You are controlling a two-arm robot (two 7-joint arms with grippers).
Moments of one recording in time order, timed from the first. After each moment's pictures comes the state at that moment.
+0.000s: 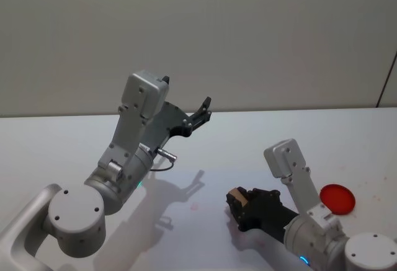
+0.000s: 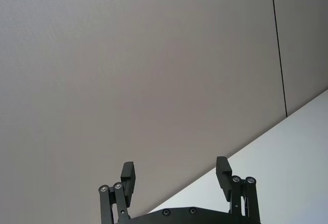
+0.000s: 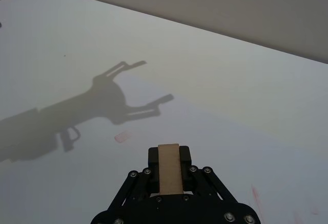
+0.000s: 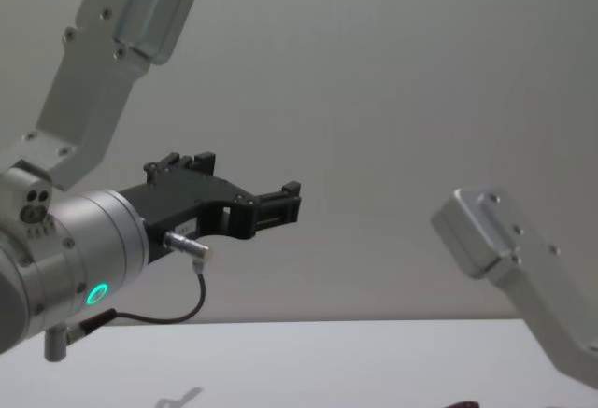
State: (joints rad) left arm -0.24 0.38 0.45 -1.63 -0.20 0.01 -0.01; right arm 0.04 0.15 -0.39 -1.62 0.06 0.40 0.28
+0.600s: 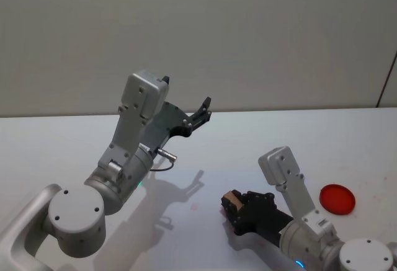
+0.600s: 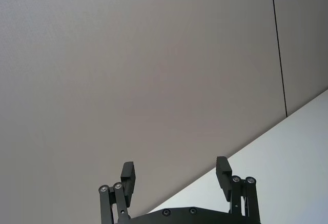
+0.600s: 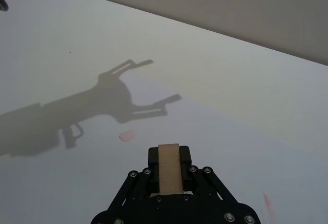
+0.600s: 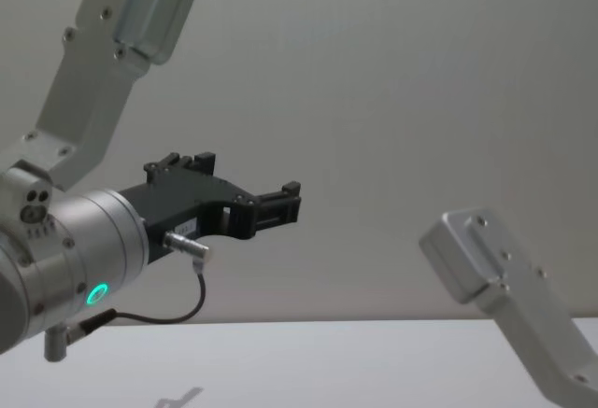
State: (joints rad) left arm -0.24 0.38 0.45 -1.63 -0.20 0.01 -0.01; right arm 0.05 0.15 -0.40 -1.56 0.04 0.32 0.31
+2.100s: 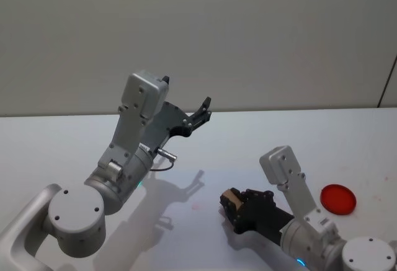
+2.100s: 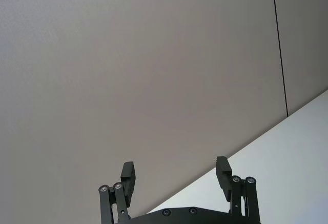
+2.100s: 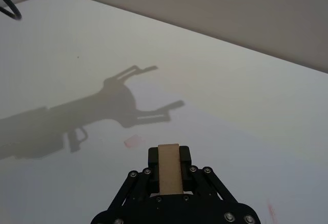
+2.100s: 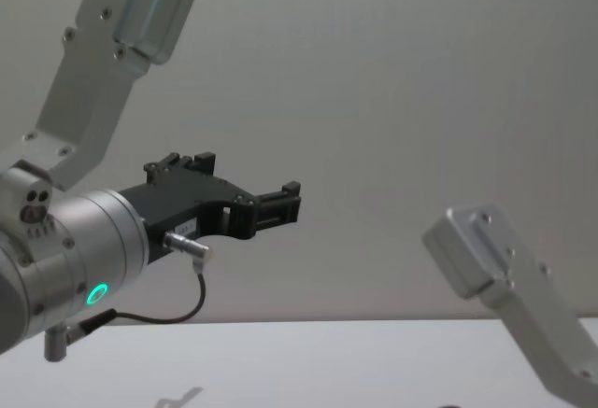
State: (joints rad) left arm -0.24 0.38 0.45 -1.63 -0.20 0.01 -0.01; right arm 0.06 0.15 -0.40 -1.55 0.04 0.28 0.34
